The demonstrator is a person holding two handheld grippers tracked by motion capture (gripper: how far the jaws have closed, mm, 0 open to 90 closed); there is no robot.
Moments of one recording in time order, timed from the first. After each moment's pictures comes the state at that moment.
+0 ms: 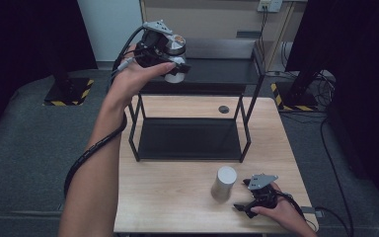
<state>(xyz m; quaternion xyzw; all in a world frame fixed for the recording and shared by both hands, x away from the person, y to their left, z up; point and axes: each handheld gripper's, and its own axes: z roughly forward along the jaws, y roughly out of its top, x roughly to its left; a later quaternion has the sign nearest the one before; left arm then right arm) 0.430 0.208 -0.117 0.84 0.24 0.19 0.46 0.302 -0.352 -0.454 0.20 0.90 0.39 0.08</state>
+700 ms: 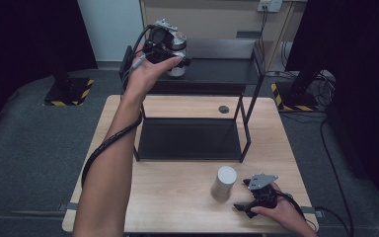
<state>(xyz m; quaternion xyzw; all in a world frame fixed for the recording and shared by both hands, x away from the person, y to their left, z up) 0.454 0.186 -0.138 0.81 0.32 0.22 0.44 0.302 -0.352 -0.454 0.20 0.90 0.39 0.08</state>
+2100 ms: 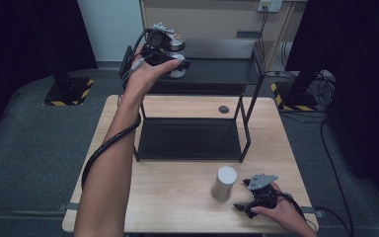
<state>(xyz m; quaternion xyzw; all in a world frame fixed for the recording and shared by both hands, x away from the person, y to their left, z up) 0.453 0.192 -0.149 0.80 0.33 0.23 0.44 0.302 -0.352 -0.454 0.20 0.90 0.39 0.08</state>
